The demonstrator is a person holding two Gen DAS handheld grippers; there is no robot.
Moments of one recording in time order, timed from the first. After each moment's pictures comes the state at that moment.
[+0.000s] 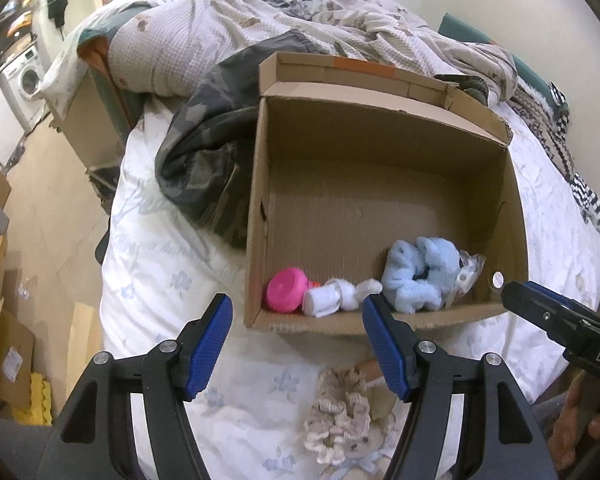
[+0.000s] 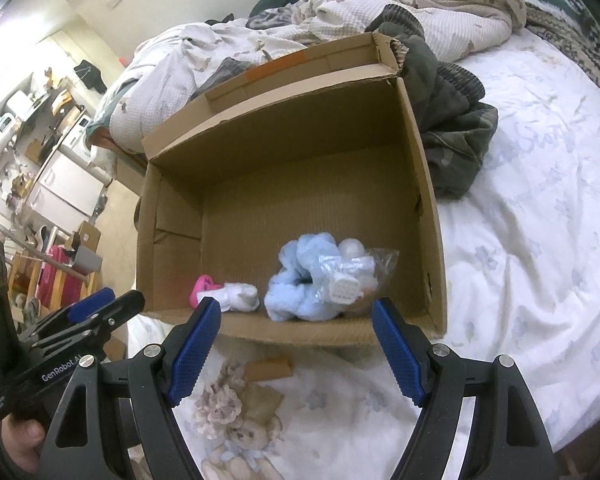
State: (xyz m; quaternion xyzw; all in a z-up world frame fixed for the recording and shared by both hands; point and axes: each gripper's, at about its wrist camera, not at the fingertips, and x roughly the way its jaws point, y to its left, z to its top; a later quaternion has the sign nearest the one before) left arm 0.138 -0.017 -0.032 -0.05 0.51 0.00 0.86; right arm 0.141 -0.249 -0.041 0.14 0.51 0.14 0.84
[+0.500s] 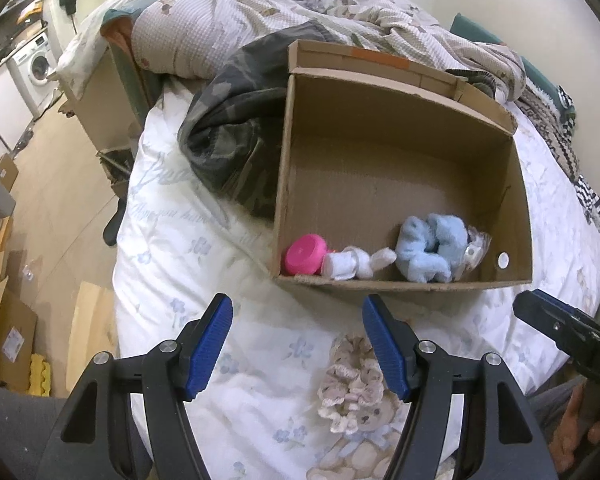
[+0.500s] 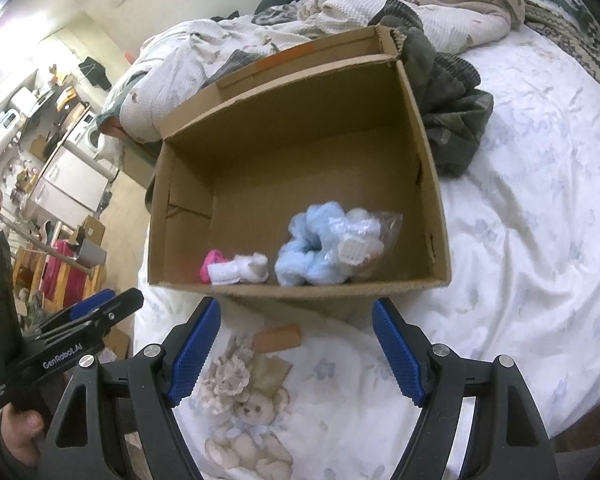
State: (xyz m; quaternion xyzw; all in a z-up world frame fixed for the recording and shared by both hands) left arm 0.108 -0.003 -0.037 -0.05 0.52 0.01 0.85; right arm 0.110 -0.245 -0.043 0.14 0.51 0.15 0.83
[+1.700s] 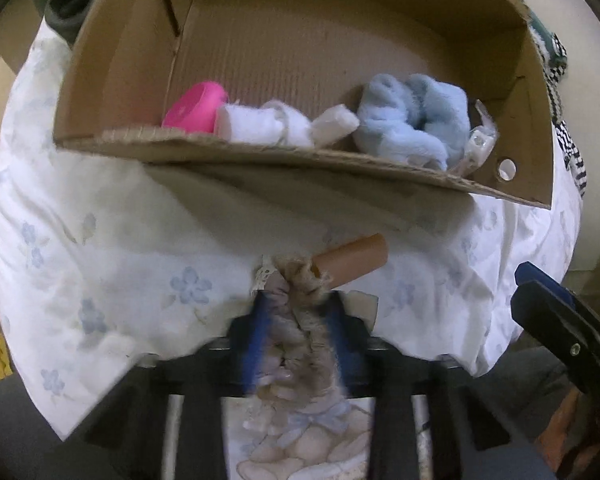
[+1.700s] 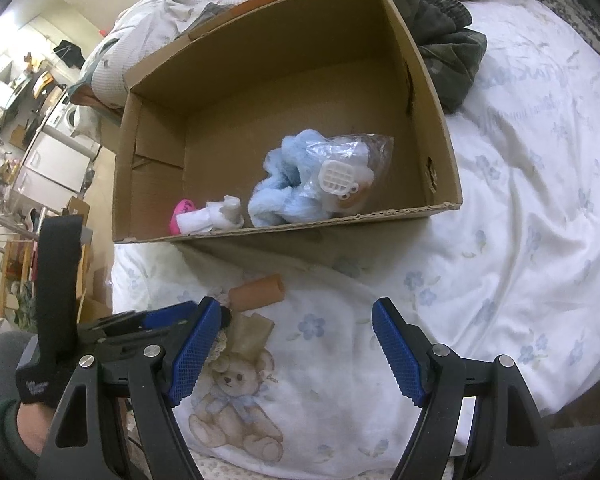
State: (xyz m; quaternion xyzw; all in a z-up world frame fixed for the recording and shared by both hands) left arm 0.134 -0.054 -0.150 -0.11 0.67 -0.09 0.73; right arm 0.104 -0.239 -0.083 0.14 0.58 0.12 0.79
